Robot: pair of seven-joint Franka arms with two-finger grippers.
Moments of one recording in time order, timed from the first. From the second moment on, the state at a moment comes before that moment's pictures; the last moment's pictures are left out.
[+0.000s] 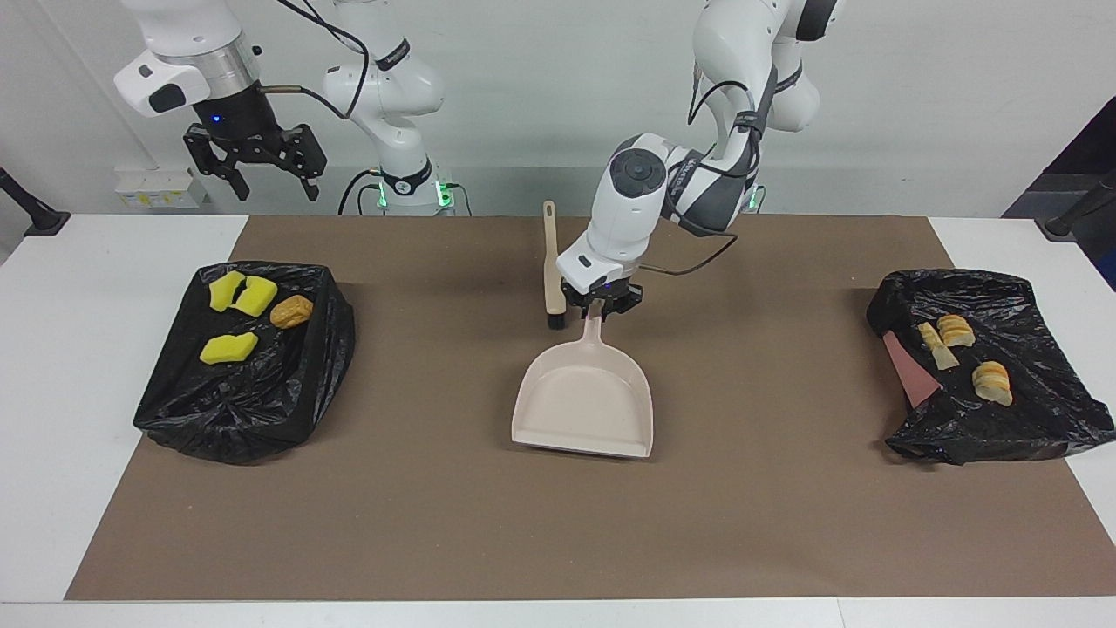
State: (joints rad) left arm -0.69 0.39 -0.06 -1.74 -0.13 2.18 -0.59; right arm 0.04 -0.10 -0.05 -1.58 -0.01 1.50 0.01
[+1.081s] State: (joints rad) left arm -0.37 0.30 -0.01 -1.71 -0.13 2.12 -0.35; right arm 0.04 -0.10 -0.05 -1.58 -0.01 1.50 0.01
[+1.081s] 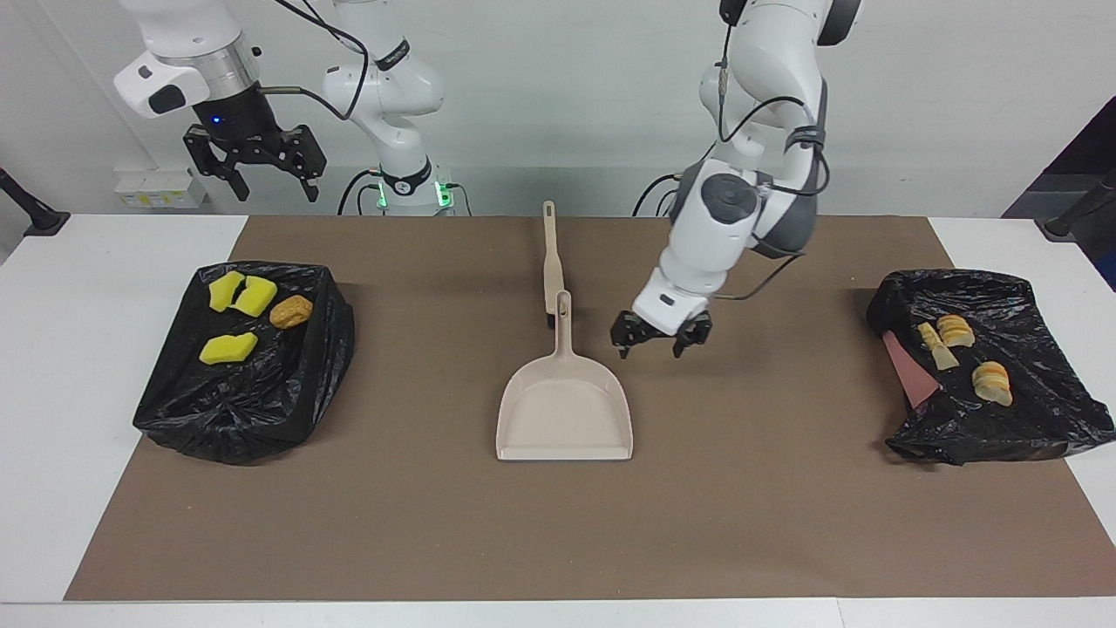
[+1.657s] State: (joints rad) left arm -0.11 0.22 -0.01 -1.70 -0.08 2.02 0.04; right arm 0.04 -0.10 -0.05 -1.58 -0.01 1.50 0.01
